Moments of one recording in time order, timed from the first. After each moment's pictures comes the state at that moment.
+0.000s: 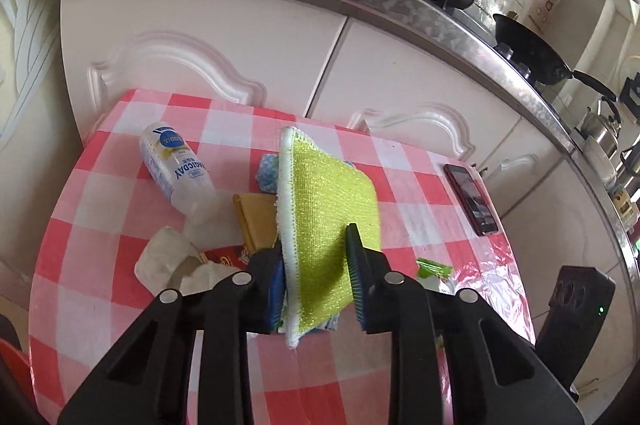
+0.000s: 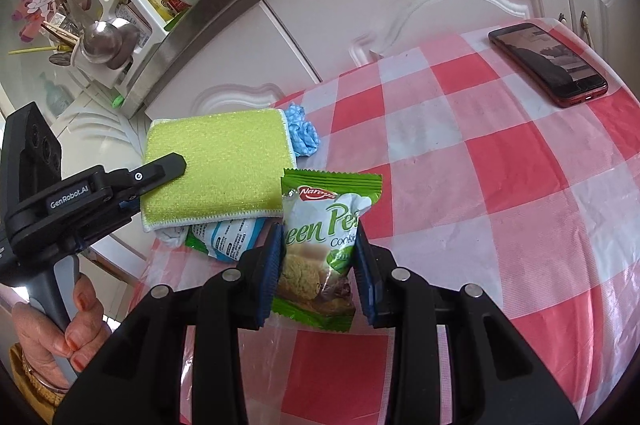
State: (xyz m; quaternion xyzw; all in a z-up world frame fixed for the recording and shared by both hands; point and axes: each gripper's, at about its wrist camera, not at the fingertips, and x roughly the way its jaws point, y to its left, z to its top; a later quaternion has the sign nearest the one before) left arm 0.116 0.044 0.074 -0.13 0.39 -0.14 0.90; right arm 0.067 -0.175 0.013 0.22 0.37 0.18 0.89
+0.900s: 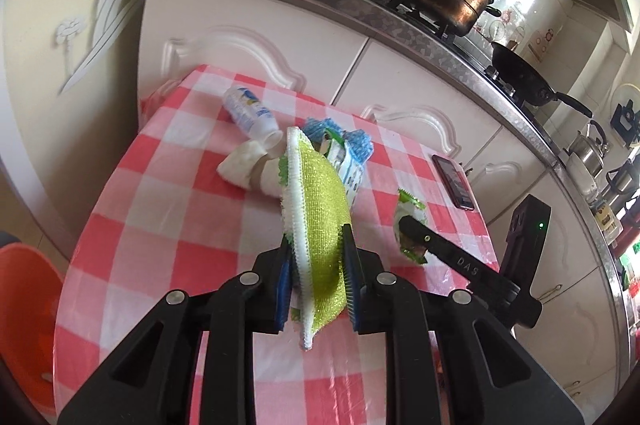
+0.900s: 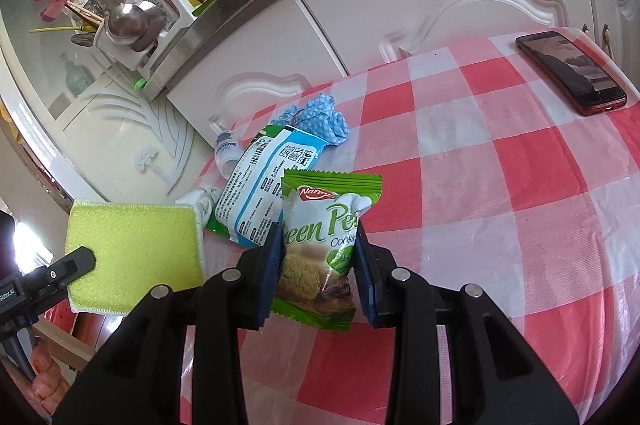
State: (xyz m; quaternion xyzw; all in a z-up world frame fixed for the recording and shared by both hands) left arm -0.014 0.104 0.091 -0.18 0.38 -0.11 0.90; right arm 0.063 -0.166 0.015 0.20 0.36 0.22 0.88
